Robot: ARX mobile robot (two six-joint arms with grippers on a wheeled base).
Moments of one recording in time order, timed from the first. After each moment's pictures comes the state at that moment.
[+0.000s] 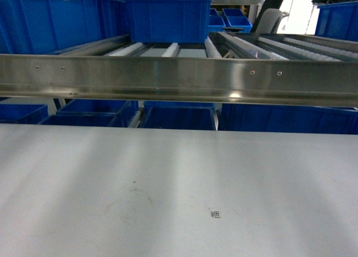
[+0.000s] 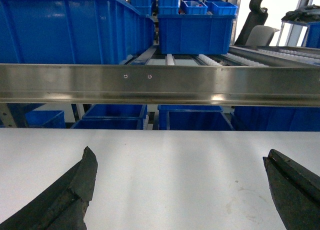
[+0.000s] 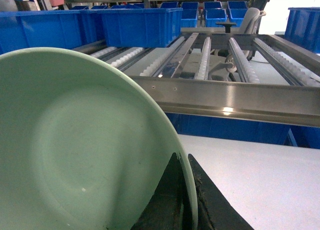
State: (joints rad) left arm 0.00 0.01 0.01 -0.01 0.00 0.00; right arm -0.30 0.39 0.43 -0.17 -0.48 0.00
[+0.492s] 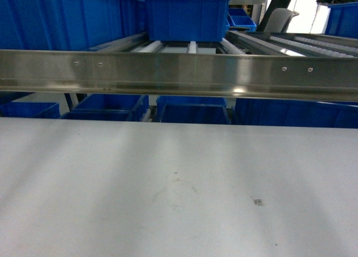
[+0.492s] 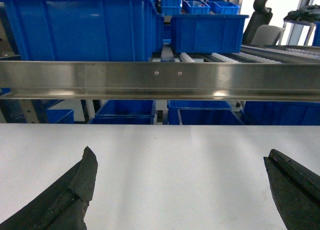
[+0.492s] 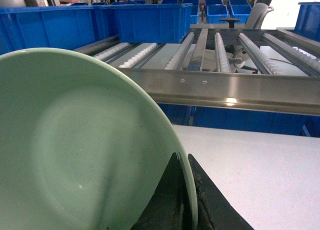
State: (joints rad) left arm 0.00 0.01 0.01 0.00 0.00 0.00; right arm -0.31 0.39 0.43 -0.18 -0.48 0.00
